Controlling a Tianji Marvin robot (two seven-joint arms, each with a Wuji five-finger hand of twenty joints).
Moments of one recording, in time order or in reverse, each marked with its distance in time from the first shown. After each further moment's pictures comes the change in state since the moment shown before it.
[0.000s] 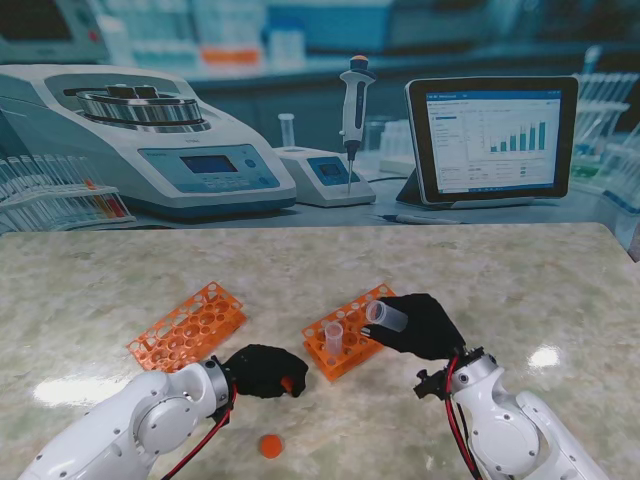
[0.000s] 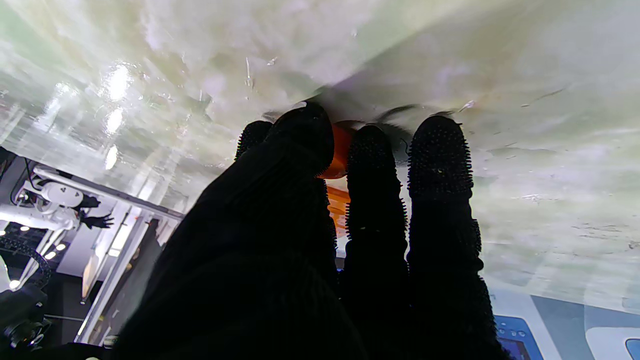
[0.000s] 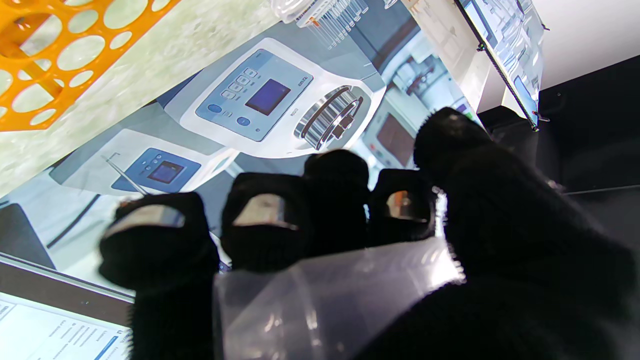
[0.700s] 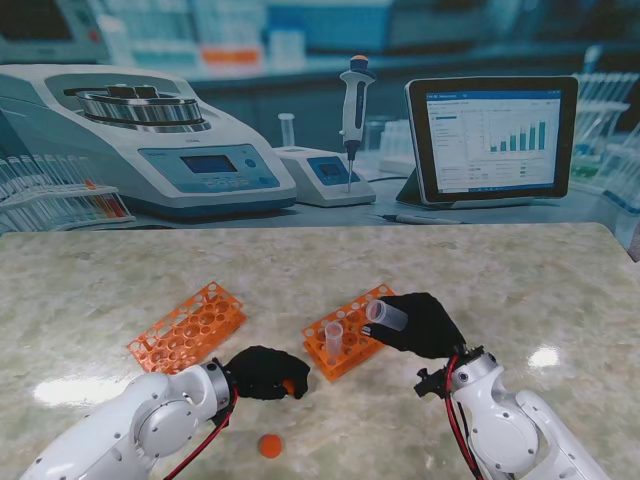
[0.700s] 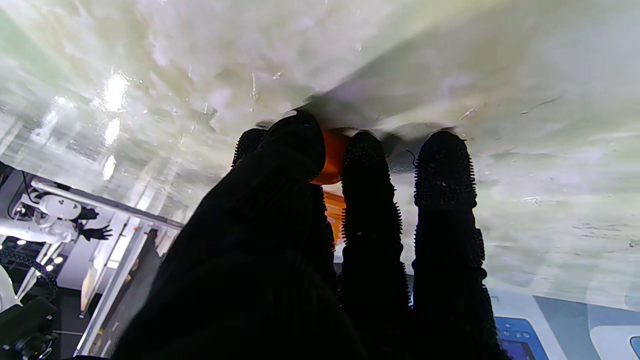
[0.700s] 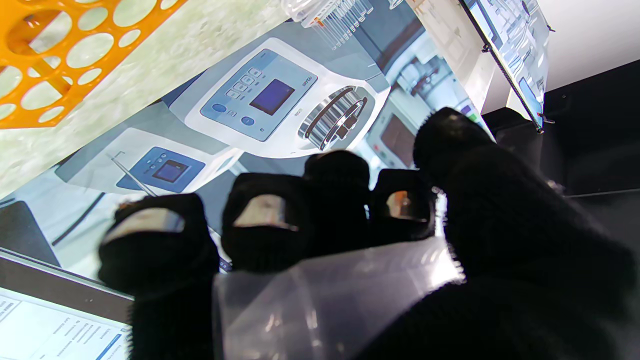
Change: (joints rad) left arm 0.012 0.003 -0.001 -0.022 0.030 0.014 -0.014; right arm 0.008 0.000 -0.002 0.008 -0.006 0.008 -0.002; left_hand -0.001 0.072 -0.073 0.003 -0.064 -0.030 -0.001 0.034 -0.043 -0.022 -0.032 0.080 -0.050 -0.044 0.060 -0.027 -0.114 0.043 -0.011 0.135; right_hand 0.000 0.000 0.002 0.000 0.000 0.002 0.000 -0.002 0.010 -0.001 0.000 0.000 0.000 -0.003 0.002 0.001 0.006 0.000 0.013 0.000
